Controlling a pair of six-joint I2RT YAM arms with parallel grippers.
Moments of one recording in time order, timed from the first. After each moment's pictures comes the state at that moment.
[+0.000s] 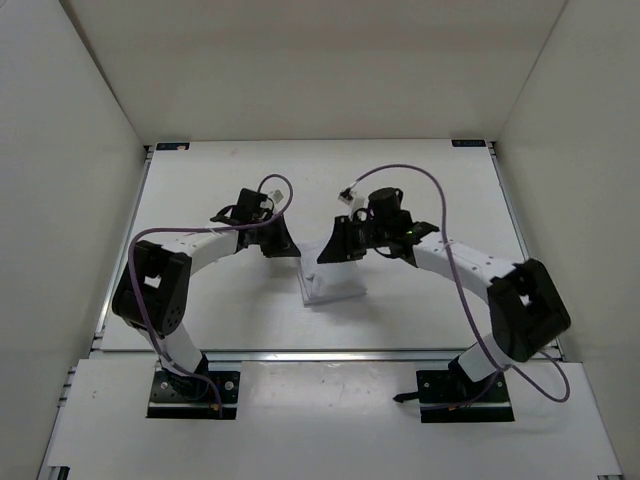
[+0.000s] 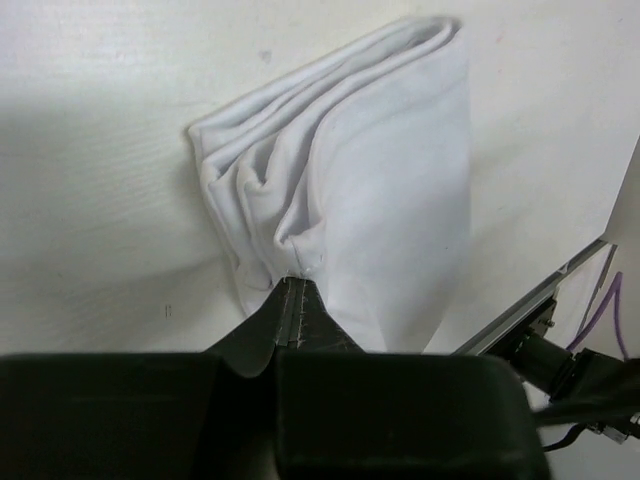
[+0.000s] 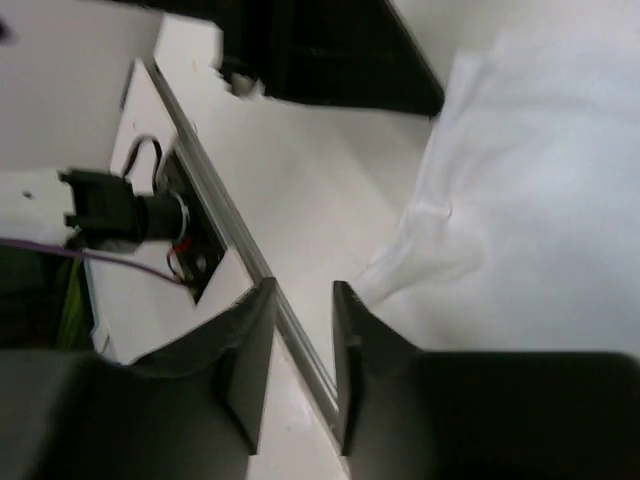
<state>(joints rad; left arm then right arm) -0.38 1.69 0.98 -0.21 0.43 -0.59 0.58 1.56 0.97 -0.07 -0.72 0.50</state>
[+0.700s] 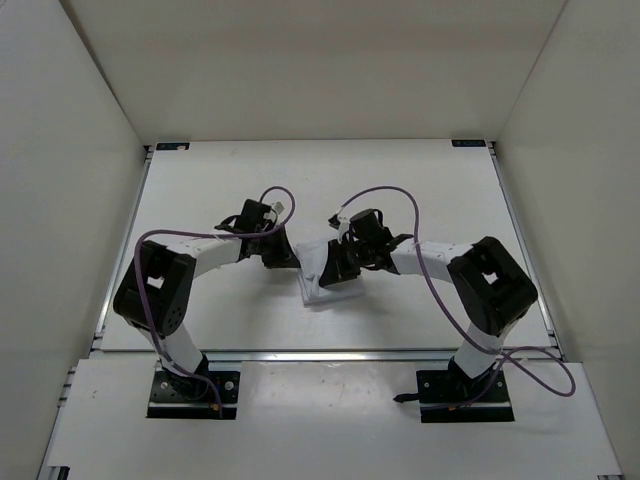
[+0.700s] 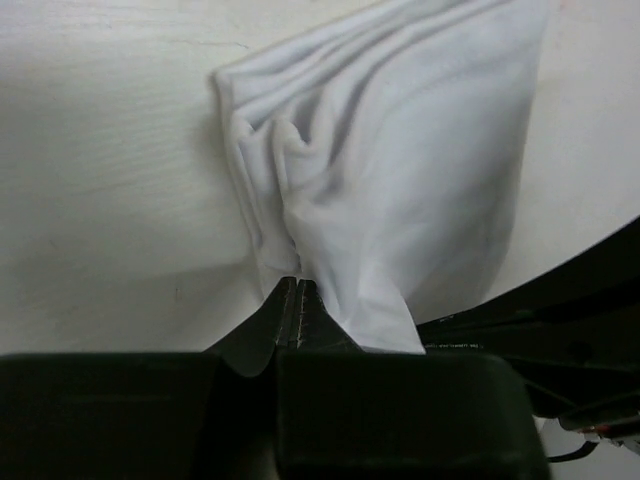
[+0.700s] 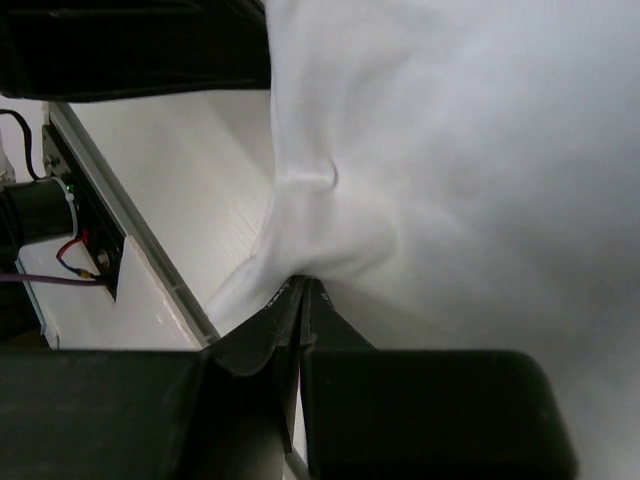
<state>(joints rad) -0.42 1.67 0.91 -0.18 0.40 -0.62 0.63 1.72 0.91 -0.03 -0.61 0.47</state>
